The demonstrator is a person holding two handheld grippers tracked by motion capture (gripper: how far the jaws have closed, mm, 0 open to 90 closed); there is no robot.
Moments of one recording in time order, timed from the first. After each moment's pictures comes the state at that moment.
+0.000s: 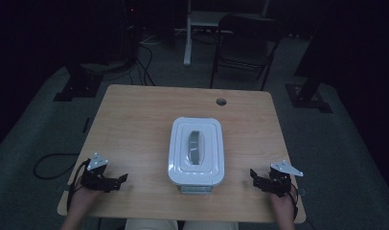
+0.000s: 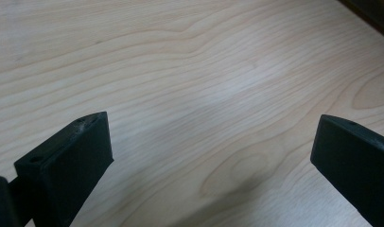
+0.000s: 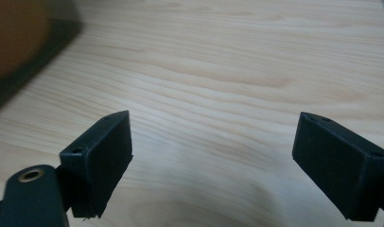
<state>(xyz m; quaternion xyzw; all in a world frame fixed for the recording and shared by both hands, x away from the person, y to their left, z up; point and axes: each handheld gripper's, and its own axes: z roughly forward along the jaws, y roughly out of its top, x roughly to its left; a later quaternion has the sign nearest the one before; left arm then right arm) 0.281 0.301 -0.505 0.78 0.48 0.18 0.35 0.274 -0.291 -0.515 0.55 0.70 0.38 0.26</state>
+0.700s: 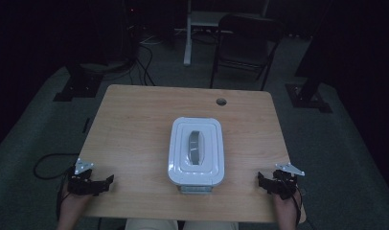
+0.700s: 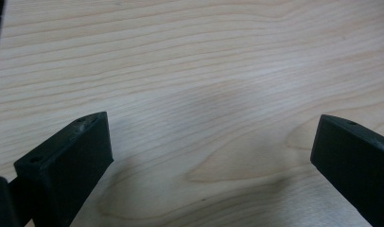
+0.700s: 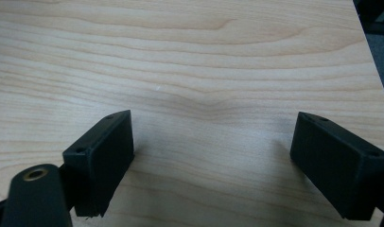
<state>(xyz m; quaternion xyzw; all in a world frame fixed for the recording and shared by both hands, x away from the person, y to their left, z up) 0.270 0.330 -0.516 0.74 0.55 0.22 0.32 0.276 -0.305 -0.528 0.61 0.68 0.30 0.26</state>
